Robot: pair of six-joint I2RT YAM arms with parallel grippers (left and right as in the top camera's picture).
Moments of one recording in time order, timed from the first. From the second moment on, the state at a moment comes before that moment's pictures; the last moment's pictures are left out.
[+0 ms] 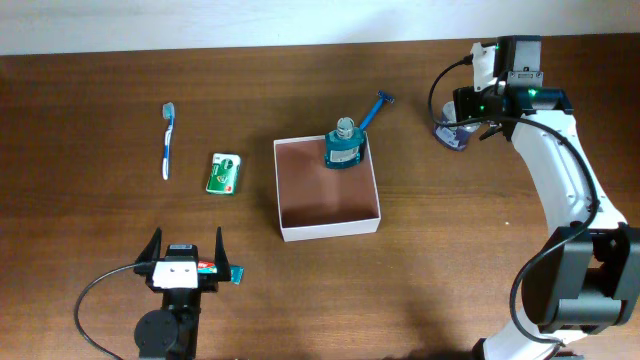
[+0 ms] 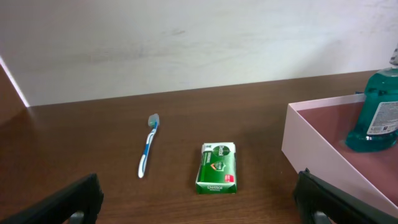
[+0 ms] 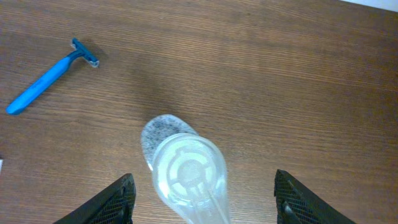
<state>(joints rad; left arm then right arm) -0.06 0.01 0.01 -0.07 -0.06 0.09 -0.06 1.83 1.55 -0.64 0.02 -0.21</state>
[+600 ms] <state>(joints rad) -0.06 0.01 0.01 -0.07 -0.06 0.09 -0.06 1.83 1.55 -0.64 -0.01 -0.21</state>
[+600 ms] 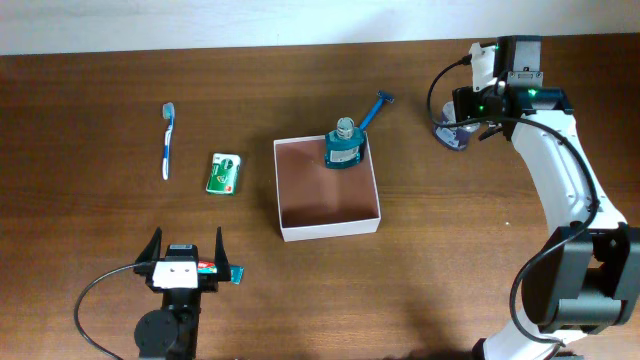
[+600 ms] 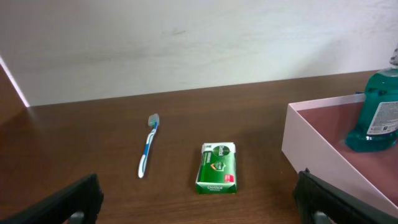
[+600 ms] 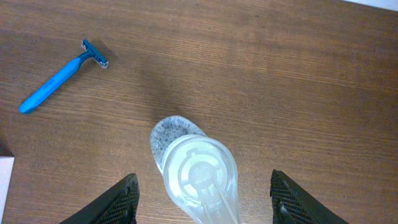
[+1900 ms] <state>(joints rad) -0.06 0.01 0.01 -0.07 -0.06 0.09 -0.06 1.88 1.55 -0.60 -0.03 -0.21</state>
